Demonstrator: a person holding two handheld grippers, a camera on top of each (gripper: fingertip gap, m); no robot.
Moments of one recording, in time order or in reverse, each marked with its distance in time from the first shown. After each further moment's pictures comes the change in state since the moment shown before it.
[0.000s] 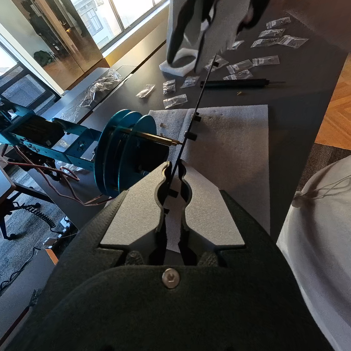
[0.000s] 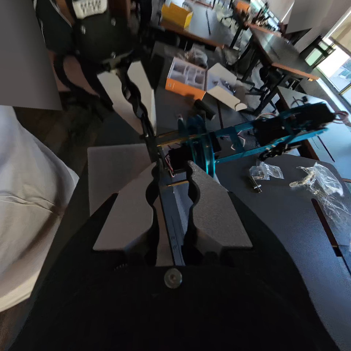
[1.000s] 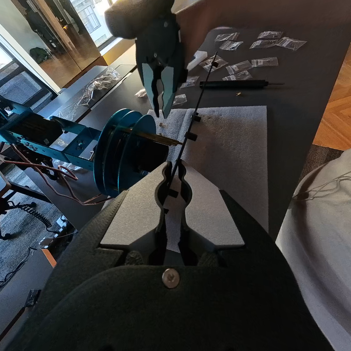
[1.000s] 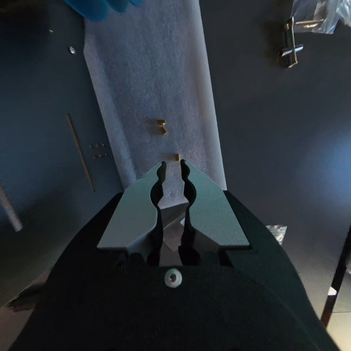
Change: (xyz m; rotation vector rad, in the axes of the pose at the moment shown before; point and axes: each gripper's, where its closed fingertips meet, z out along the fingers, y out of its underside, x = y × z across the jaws) left arm -0.001 0.000 0.000 -0.003 0.010 -0.013; right arm 0.090 0.181 0.019 -0.684 -0.127 0.013
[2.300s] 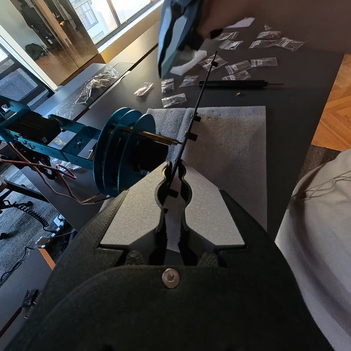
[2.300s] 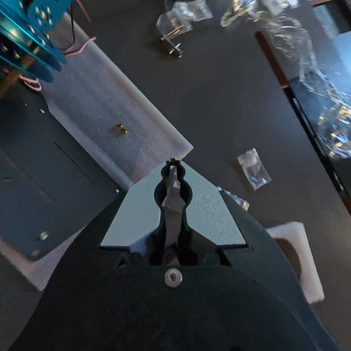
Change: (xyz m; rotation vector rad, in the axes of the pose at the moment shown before) left arm -0.001 0.000 0.000 -0.007 0.010 -0.010; right arm 0.022 0.031 -0.072 0.226 0.315 0.467
